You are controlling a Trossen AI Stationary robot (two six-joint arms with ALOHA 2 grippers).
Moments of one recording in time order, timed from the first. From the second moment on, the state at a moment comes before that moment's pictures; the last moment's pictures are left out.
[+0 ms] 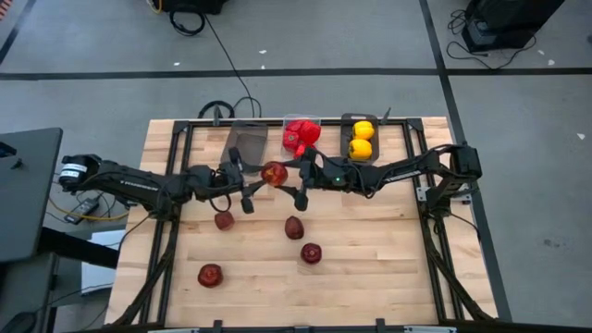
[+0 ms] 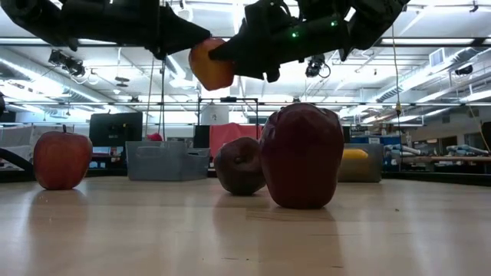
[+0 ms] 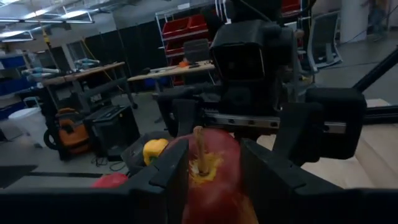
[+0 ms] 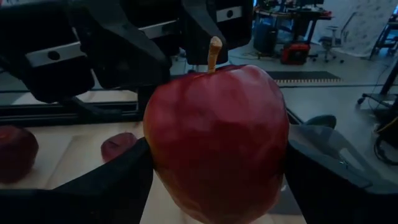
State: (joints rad) left arm -0.02 1.08 0.44 0.70 -0.30 0.19; right arm -0.06 1.72 0.97 0.59 0.13 -0.03
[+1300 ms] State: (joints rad) left arm 0.08 1.08 0.46 0.74 -0.27 0.15; right arm -0.06 1.71 0.97 0.59 0.19 -0.02
